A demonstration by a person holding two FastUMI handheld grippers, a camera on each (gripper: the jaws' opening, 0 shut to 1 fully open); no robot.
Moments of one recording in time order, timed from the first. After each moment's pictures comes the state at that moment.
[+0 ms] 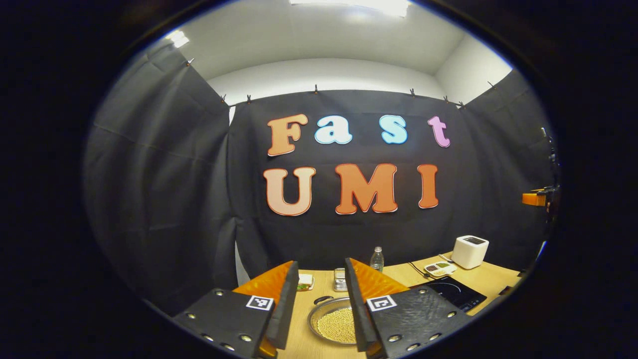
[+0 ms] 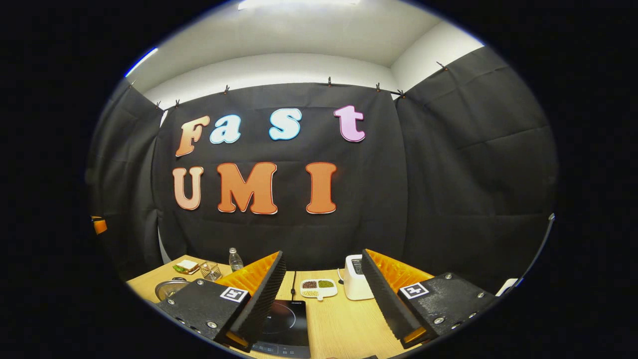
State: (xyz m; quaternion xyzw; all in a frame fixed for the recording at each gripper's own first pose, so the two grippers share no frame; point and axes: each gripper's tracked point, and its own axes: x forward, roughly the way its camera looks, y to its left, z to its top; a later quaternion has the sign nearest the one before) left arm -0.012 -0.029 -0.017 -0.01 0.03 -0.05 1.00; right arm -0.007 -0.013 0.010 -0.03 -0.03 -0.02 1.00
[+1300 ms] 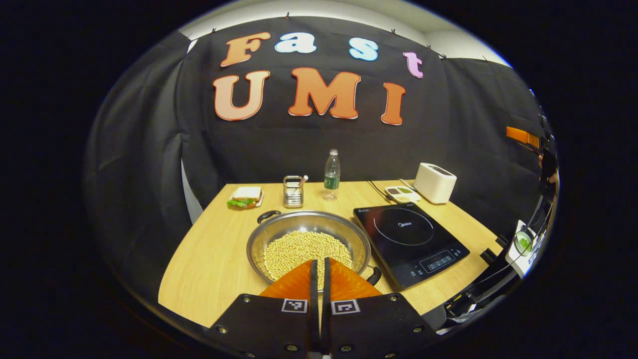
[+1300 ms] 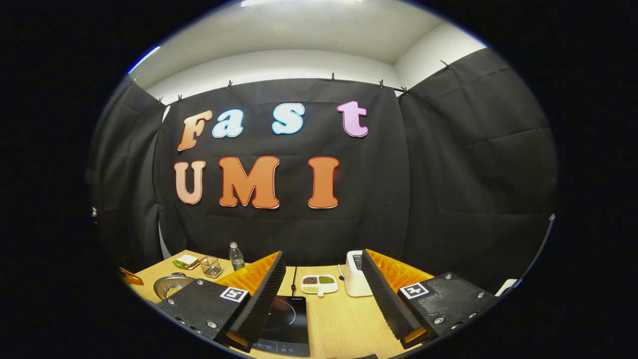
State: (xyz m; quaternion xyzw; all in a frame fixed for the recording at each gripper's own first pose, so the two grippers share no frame) left arm -0.046 -0.114 -0.223 -0.02 0.30 -0.18 0.94; right arm -0.005 -0.011 -0.004 -0.04 -0.02 -0.02 1.00
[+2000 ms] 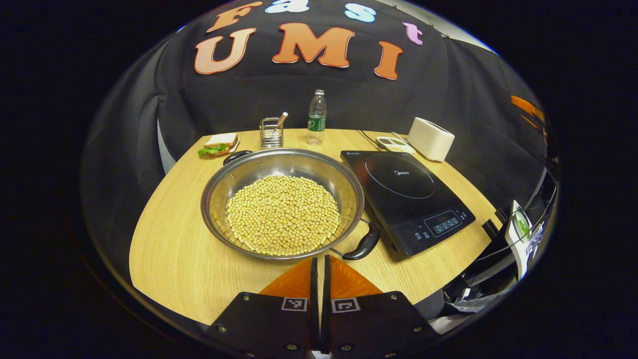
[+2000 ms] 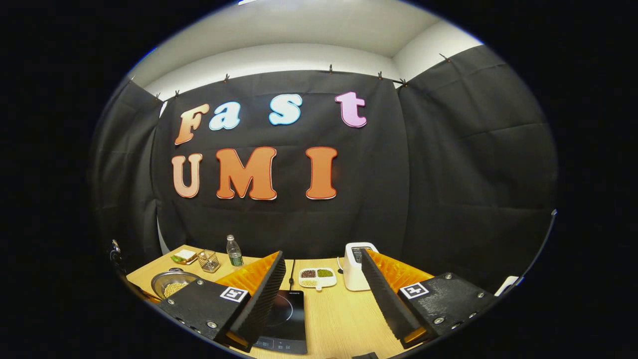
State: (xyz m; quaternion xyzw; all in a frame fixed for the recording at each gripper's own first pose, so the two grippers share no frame) left arm -0.070 -0.143 -0.320 -0.01 0.41 -0.21 0.89; right arm 0.005 -0.022 -0.026 -0.04 0.01 -0.02 1.00
